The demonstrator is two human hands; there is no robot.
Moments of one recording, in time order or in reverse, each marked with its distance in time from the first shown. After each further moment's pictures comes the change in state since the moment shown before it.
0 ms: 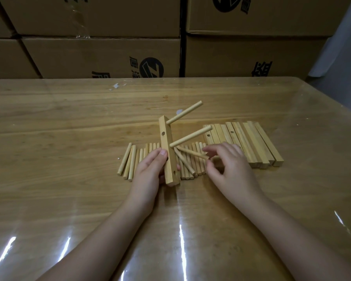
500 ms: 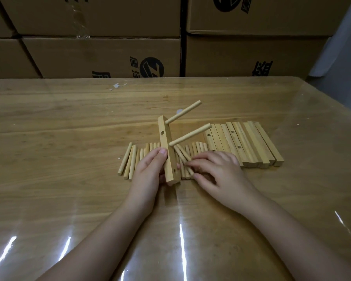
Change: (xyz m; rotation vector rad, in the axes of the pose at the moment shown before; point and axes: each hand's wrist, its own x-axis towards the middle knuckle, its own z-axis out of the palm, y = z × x) left_hand 0.000 0.001 -0.001 -0.010 -0.003 0.011; right_hand -0.004 0.004 0.004 -0.143 -0.249 -0.173
